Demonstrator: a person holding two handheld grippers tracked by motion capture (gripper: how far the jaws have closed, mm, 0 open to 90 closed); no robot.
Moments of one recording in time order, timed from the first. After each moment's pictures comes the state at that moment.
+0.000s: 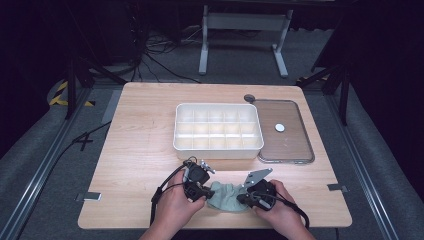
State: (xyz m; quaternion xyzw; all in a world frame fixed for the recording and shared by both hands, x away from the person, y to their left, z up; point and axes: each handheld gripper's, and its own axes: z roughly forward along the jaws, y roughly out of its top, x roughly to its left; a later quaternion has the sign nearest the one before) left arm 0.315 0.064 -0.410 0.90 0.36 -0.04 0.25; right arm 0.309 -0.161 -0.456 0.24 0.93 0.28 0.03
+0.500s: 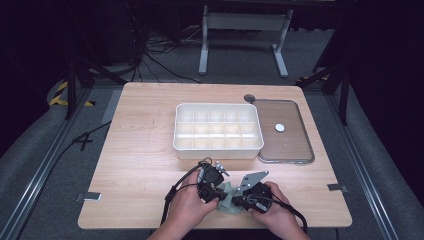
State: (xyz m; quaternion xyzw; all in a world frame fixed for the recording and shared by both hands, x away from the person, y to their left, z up) left arm 0.315 0.029 -0.416 0.91 0.33 -0.06 0.26; right arm 0.305 -0.153 -0.461 0.23 0.92 0.31 0.01
